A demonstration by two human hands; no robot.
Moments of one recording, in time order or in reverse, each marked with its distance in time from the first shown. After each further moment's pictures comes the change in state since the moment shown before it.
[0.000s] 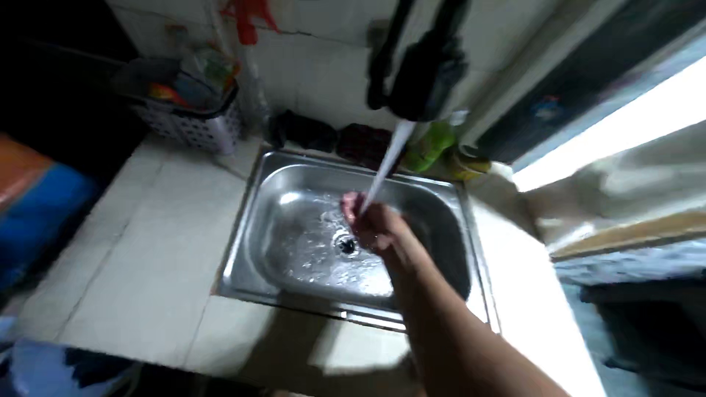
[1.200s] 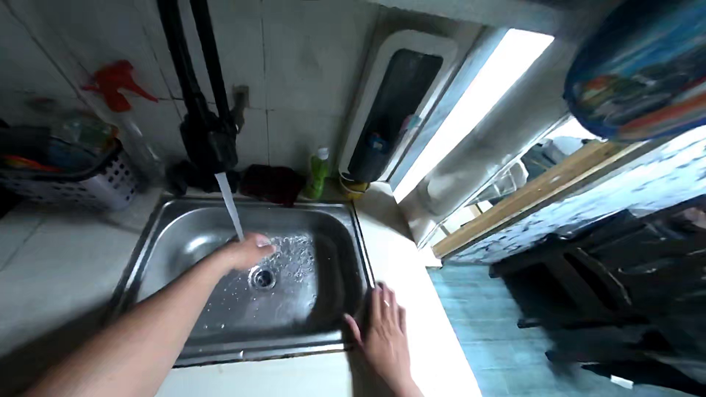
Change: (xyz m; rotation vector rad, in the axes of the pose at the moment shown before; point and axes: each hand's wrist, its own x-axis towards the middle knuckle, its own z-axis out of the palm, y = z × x) left_hand 0.038 0.047 -0.275 0.580 0.231 0.146; right_hand -0.181 0.023 -0.228 -2.050 0.872 -0.492
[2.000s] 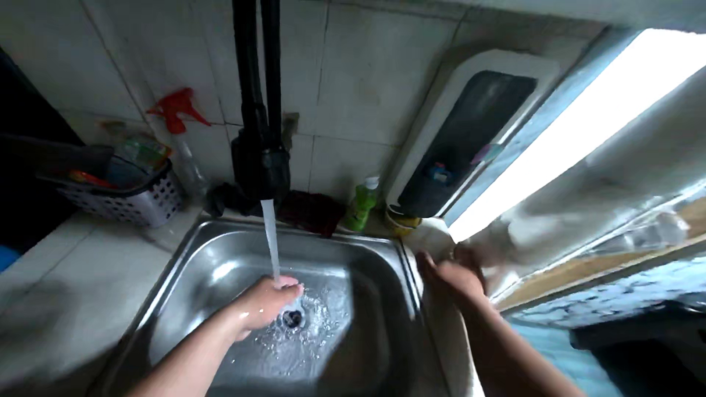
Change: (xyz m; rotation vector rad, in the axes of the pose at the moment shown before) left_hand -0.032 -0.017 0.013 -0.489 0.058 -0.093; right_hand 0.271 0.058 0.027 -0.058 -0.322 0.219
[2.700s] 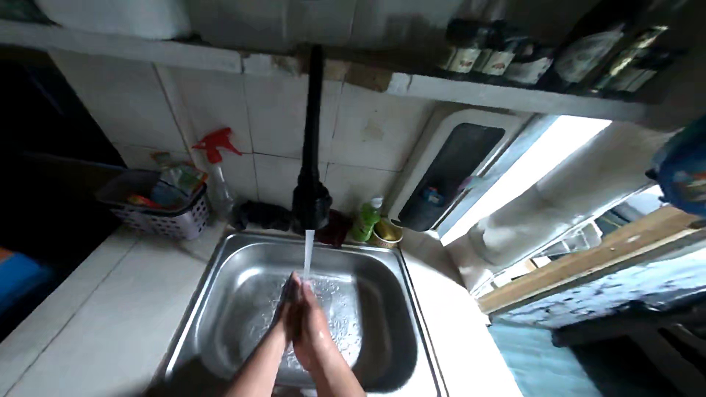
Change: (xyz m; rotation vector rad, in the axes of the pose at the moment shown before) left_hand -0.023 -0.017 0.034 -0.694 0.179 0.225; right_hand -0.253 -0.270 0.002 1.848 -0.616 -0.002
